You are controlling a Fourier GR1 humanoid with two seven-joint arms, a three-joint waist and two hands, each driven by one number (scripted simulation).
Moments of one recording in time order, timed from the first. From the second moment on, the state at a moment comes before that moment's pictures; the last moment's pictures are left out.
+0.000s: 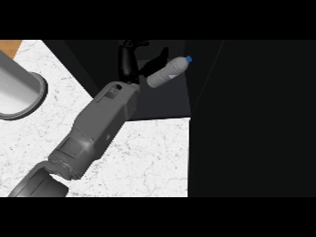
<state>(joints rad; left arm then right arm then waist) -1.12 0.01 -0.23 -0.31 0.48 0.69 -0.60 1.06 -0.36 0.22 -2.47 -0.10 0.35 -0.56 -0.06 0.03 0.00</state>
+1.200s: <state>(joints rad) -0.70 0.00 -0.54 -0.88 0.78 0.29 -0.59 1.09 -0.33 0.34 -2.50 -0.07 0.31 -0.50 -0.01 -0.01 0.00</state>
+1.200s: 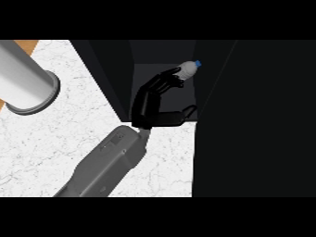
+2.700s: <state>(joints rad) 0.28 0.63 -0.60 -1.71 0.79 0.09 -0.81 0.88 -0.58 0.57 -2.50 0.04 0.40 -0.41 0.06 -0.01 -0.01</state>
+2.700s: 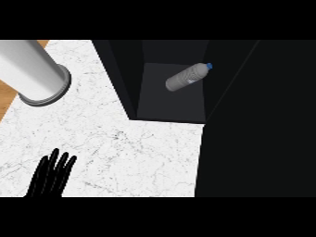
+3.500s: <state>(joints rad) 0.45 0.86 -0.46 -1.74 0.86 -0.16 -0.92 0.50 -0.55 0.63 -2.50 0.03 0.37 -0.15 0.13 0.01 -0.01</state>
